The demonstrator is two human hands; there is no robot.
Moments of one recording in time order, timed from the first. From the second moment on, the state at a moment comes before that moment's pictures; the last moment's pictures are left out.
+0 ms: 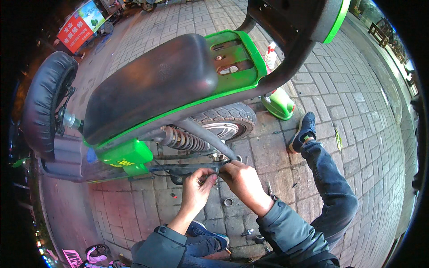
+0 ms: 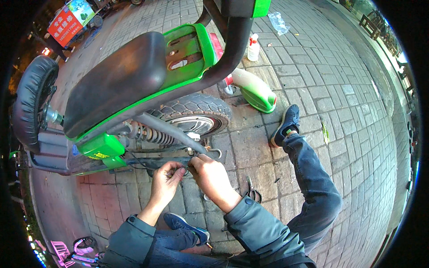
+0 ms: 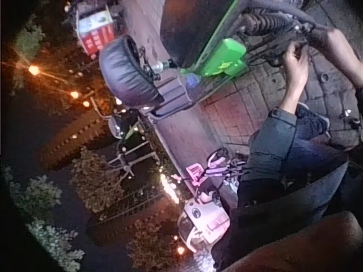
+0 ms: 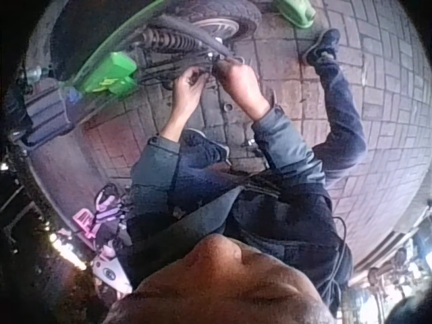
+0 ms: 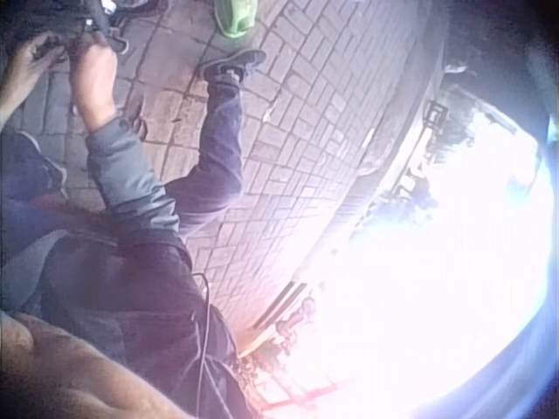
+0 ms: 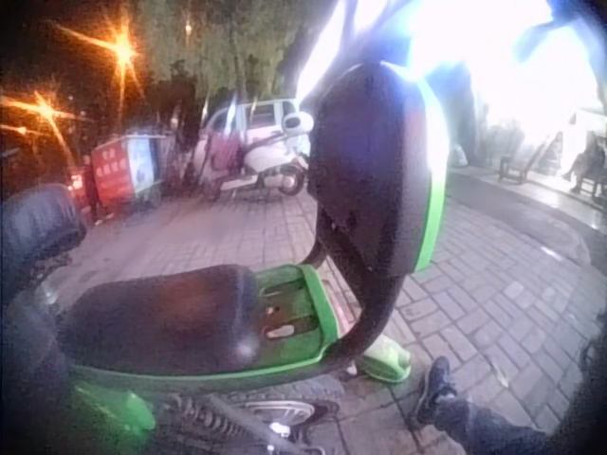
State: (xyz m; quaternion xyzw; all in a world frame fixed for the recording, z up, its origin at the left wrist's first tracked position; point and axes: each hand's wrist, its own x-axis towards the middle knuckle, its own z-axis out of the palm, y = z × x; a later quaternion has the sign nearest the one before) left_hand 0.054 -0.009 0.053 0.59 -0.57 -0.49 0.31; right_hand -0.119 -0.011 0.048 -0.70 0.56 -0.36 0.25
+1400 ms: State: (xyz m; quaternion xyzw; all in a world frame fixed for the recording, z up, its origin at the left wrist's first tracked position) left_hand 0.060 0.006 0.042 0.58 -0.56 -0.50 0.33; right_hand -0.063 0.033 0.015 -0.06 0.42 -0.55 0.72
